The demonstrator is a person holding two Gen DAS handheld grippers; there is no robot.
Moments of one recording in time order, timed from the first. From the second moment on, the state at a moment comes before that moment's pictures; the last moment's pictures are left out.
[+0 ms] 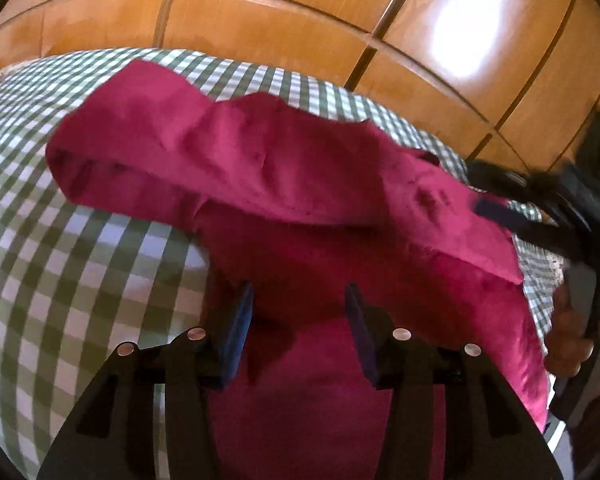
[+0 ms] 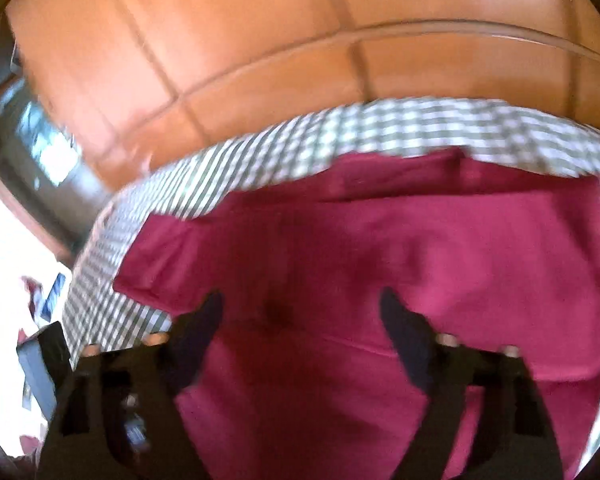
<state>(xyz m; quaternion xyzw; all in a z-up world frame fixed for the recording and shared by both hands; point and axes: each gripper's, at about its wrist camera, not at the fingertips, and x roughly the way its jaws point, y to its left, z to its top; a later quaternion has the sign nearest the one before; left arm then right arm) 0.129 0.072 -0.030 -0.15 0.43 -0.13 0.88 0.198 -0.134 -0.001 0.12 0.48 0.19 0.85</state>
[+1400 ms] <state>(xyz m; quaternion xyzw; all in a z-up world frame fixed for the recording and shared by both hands) 0.158 0.096 -0.033 -0.13 0.50 0.00 0.85 0.179 -0.336 -0.041 0.27 0.46 -0.03 0.85</state>
